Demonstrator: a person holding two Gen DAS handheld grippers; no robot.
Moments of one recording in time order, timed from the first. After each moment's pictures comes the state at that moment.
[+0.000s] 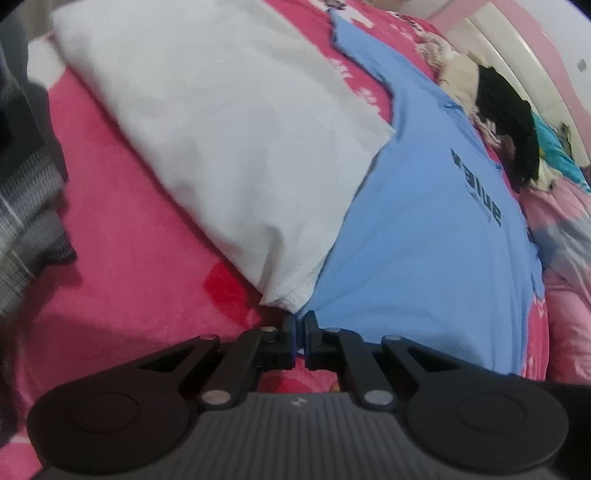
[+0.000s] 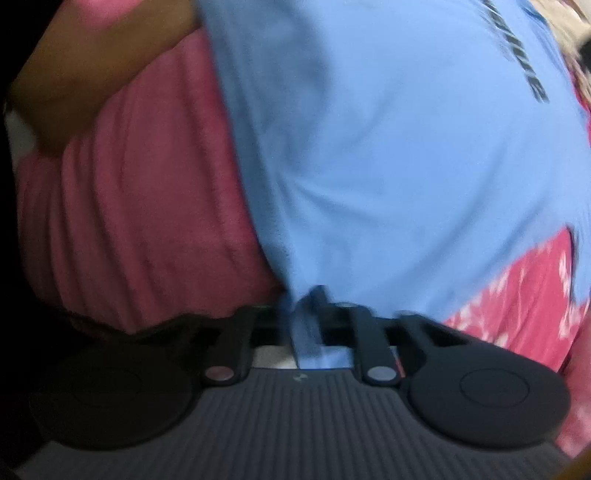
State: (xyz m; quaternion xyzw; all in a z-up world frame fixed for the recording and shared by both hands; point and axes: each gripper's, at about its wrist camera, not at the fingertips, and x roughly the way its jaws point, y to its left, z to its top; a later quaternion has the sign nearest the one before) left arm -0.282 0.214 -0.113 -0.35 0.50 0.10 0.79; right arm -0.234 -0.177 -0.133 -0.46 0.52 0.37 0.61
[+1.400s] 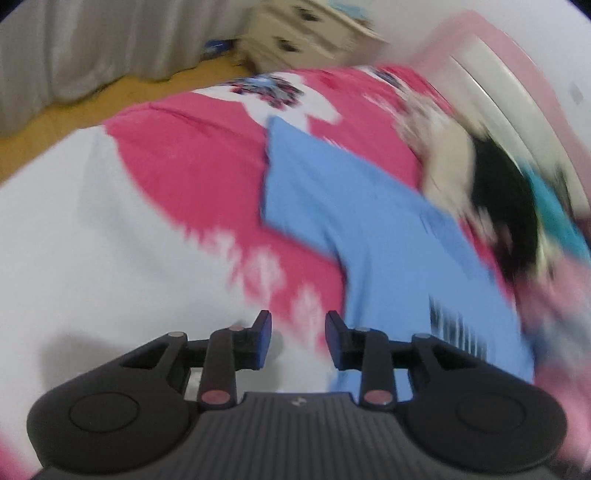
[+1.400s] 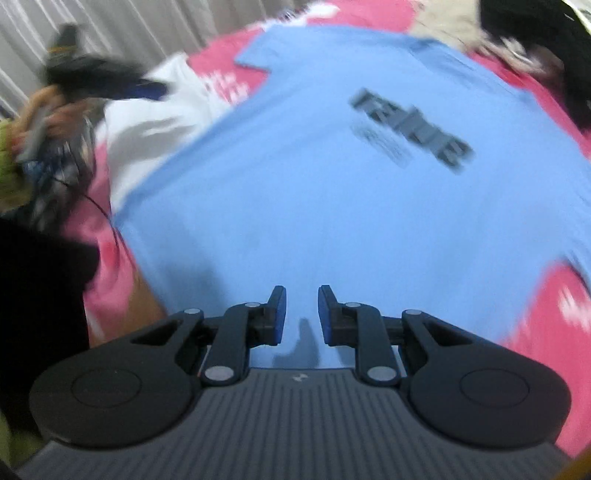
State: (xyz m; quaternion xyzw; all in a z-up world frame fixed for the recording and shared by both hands) left arm -0.064 0.311 -0.080 -0.35 0.43 0.13 0.82; right arm -0.065 -0.181 -0.084 -0.14 0.52 0.44 0.72
